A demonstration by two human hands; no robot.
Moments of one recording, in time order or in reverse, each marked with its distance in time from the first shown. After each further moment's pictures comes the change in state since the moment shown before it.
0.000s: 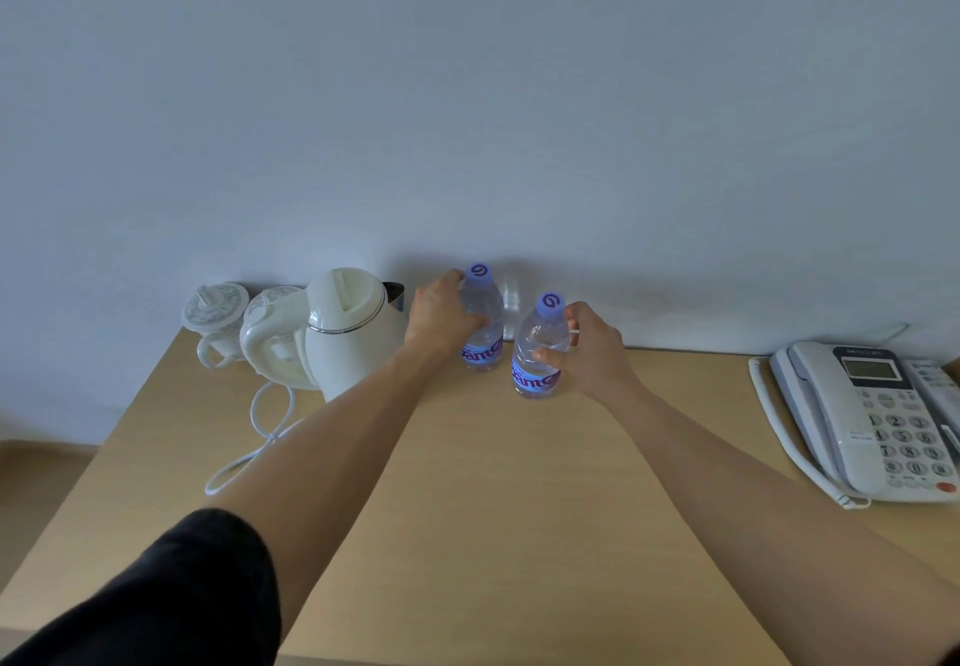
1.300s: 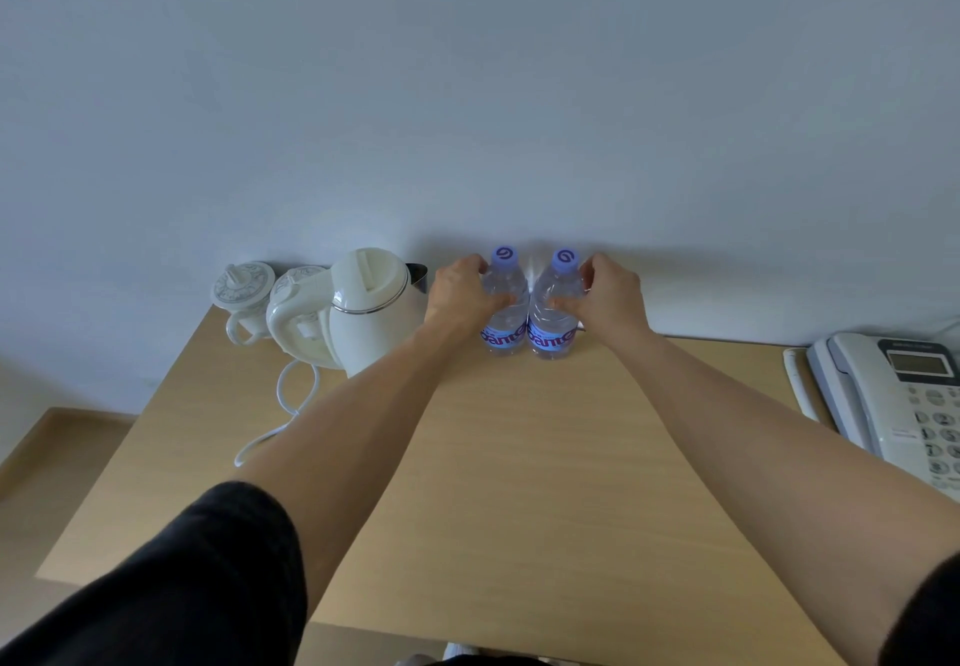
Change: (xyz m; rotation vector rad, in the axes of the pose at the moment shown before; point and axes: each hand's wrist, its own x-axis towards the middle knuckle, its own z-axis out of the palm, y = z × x) left_hand 0.005 -0.004 0.000 0.011 -0.028 -0.082; right_hand 0.039 -0.032 0.000 -0.163 0.086 0.006
